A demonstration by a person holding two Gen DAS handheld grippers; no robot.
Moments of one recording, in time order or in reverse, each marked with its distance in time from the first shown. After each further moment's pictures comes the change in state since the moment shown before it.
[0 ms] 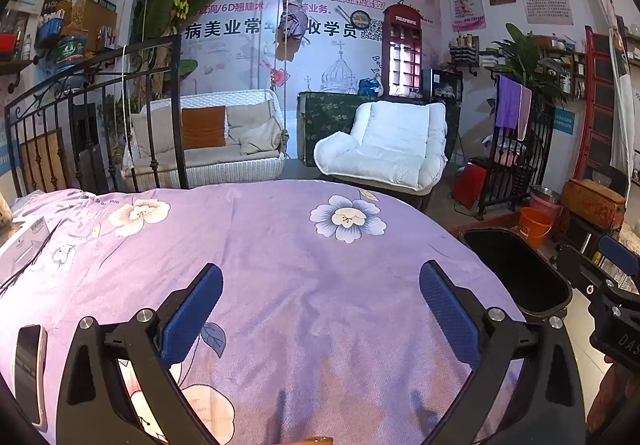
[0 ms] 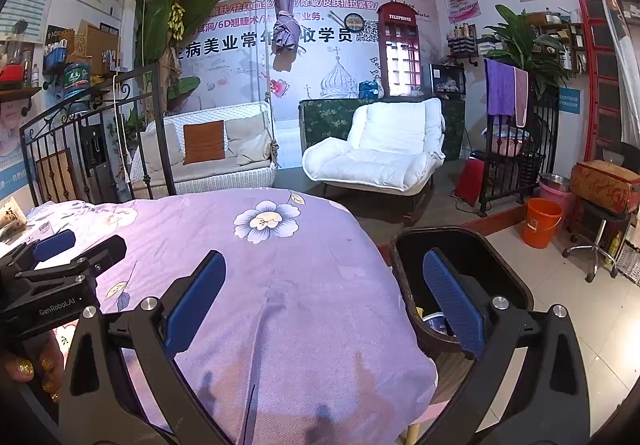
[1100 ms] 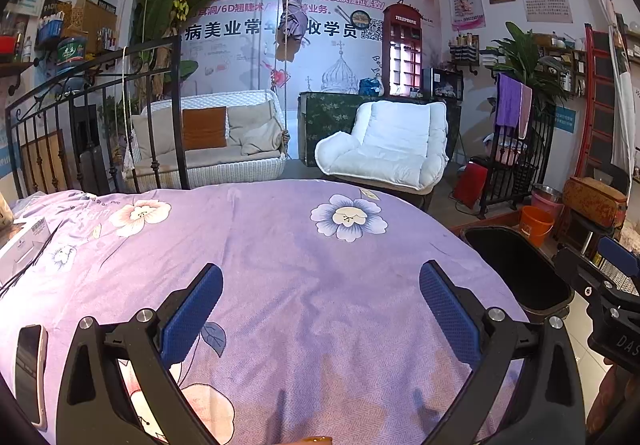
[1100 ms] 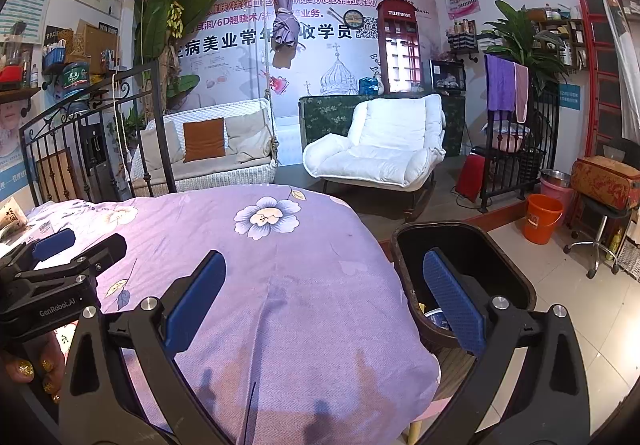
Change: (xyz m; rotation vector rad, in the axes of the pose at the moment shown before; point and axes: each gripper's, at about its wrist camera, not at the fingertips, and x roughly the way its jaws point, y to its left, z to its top) left arm -0.003 0.000 0.000 0.004 -0.001 0.003; right arm 0.003 0.003 -0.005 0.001 0.006 -0.001
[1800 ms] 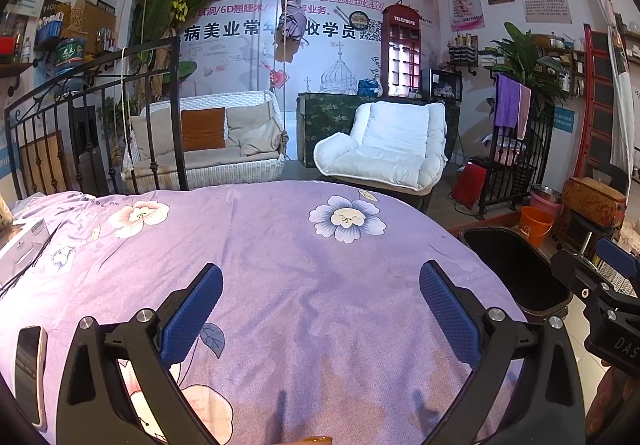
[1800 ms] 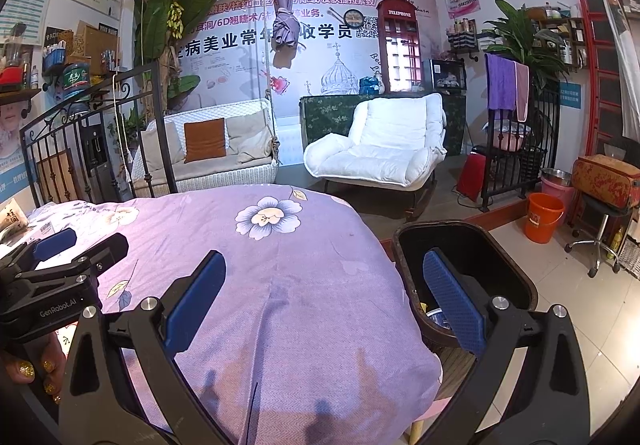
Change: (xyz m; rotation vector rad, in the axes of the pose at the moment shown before) left arm -0.001 -0.001 0.000 0.003 -0.003 -0.002; right arm 0.001 0.001 0.000 0.001 0.002 0.001
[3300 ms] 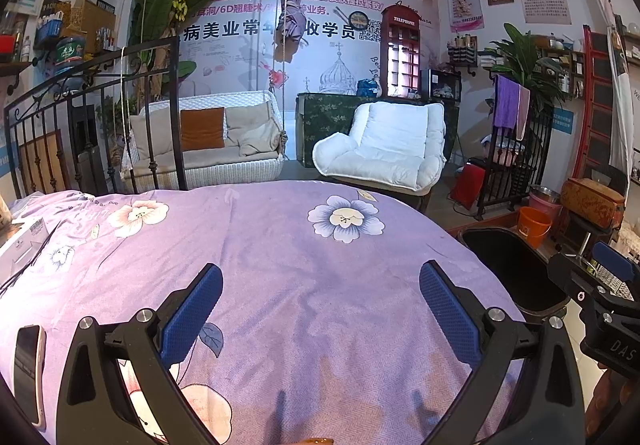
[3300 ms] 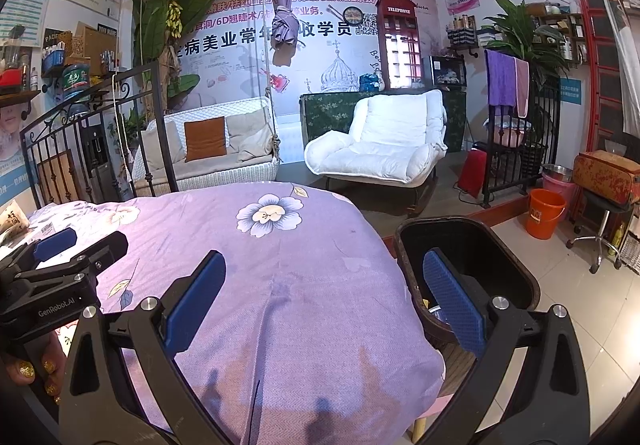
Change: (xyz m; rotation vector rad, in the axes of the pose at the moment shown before) left arm -0.001 -0.003 0.003 -0.002 0.000 -0.003; right arm 0.002 0.020 -0.010 0.004 0.009 -0.001
